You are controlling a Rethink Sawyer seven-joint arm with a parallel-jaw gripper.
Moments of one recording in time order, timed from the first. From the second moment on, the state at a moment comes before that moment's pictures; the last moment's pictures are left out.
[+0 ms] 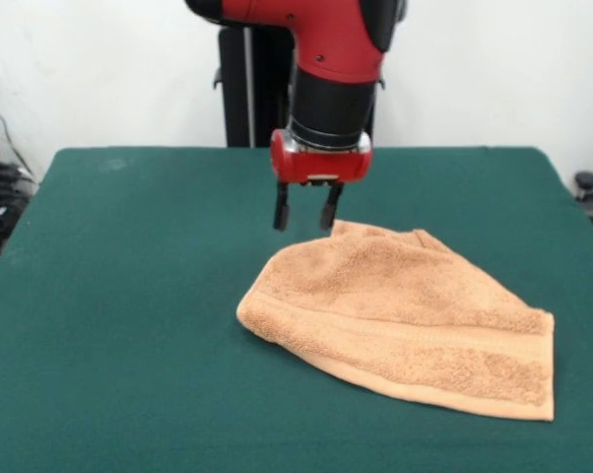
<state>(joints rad) -0.21 -0.58 0.03 1.73 -0.42 0.39 1.67</state>
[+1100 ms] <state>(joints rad) -0.19 -0.60 0.03 1.80 -0.42 0.37 1.67</state>
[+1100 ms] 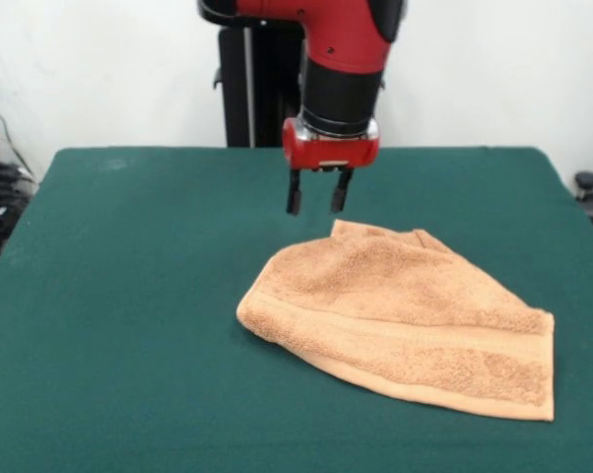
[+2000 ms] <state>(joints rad) -0.17 -0.59 0.03 1.86 -0.42 0.08 1.67</state>
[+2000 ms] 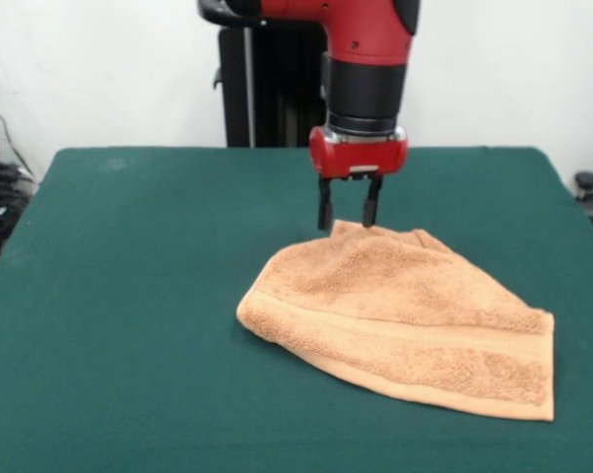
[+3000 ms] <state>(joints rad) -0.04 -0.53 -0.06 1.86 -0.41 0.03 1.67</state>
